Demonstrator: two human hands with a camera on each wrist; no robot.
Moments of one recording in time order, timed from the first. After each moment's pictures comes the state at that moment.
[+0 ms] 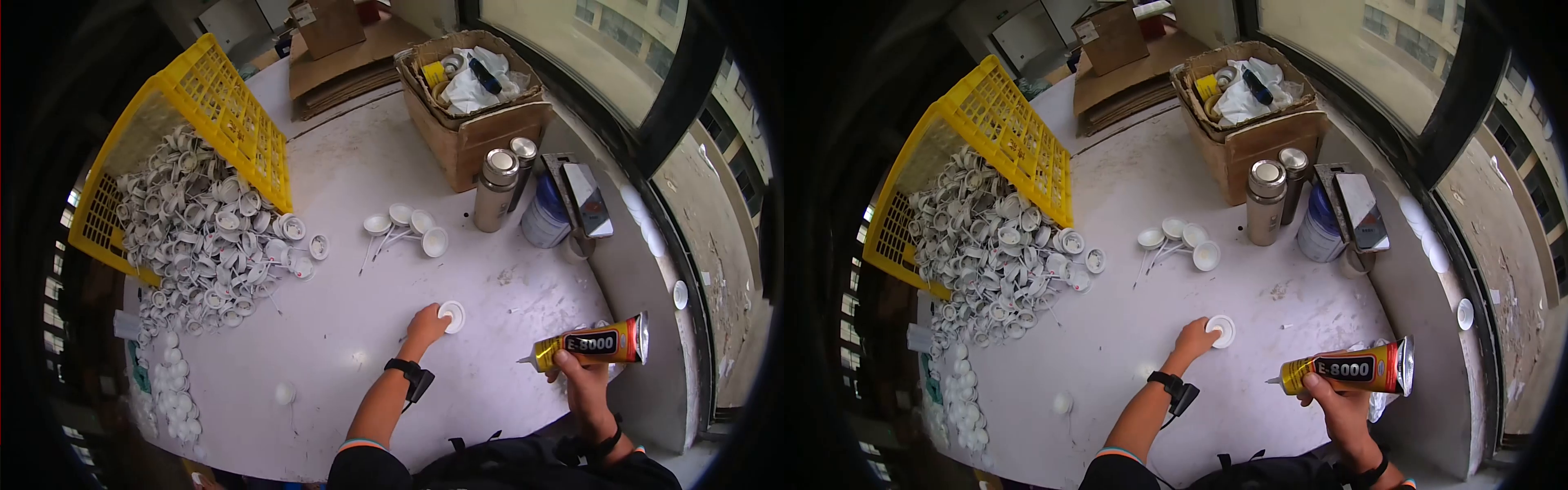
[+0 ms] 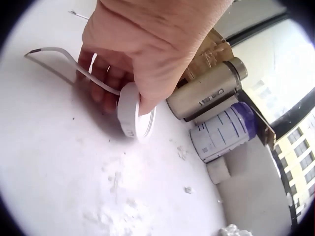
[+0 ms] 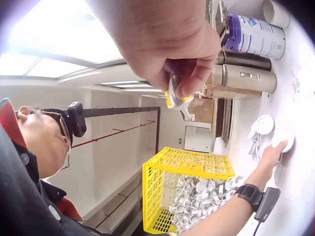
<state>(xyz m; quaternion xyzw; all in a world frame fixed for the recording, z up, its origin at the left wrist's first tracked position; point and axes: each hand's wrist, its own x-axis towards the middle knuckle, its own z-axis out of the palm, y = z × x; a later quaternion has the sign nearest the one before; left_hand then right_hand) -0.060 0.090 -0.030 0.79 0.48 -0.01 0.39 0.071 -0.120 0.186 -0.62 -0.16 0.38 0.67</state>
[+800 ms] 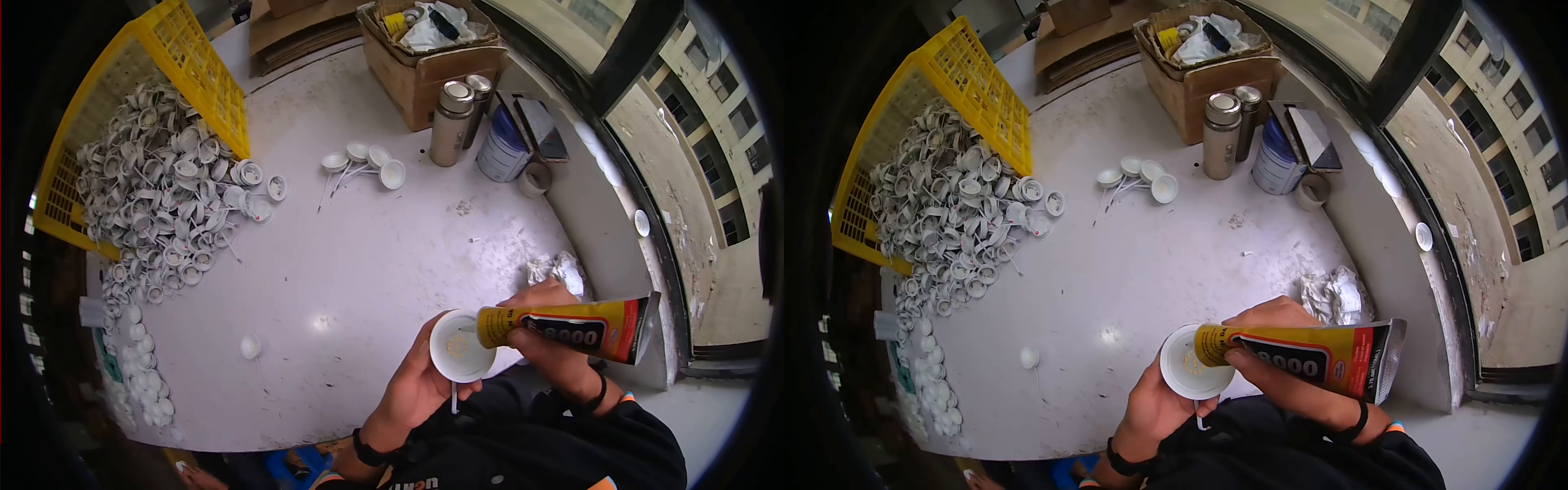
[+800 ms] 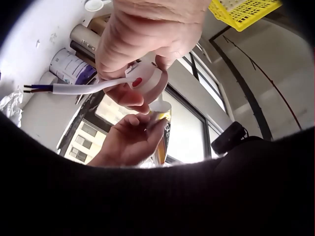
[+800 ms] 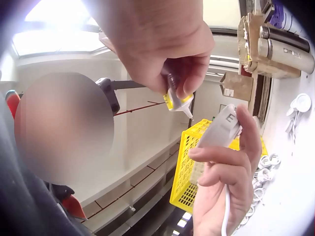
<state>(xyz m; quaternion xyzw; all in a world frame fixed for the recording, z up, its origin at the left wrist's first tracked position) -0.143 -0.076 0.175 0.08 0.17 0.16 0.97 0.016 -0.135 0.242 -0.64 -0.52 0.22 0.52</state>
